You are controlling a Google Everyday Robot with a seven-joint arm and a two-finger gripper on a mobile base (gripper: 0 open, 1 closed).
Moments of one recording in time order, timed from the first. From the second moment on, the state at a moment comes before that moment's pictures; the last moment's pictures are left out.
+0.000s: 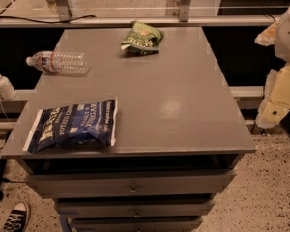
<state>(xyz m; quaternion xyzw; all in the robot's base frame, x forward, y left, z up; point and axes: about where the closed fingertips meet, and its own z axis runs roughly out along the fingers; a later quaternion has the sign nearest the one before) 0.438 -0.217 0.977 -0.60 0.78 -0.03 0.16</state>
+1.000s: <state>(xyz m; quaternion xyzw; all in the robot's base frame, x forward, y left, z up) 0.491 -0.183 0.959 -0.62 0.74 -0.01 0.25</state>
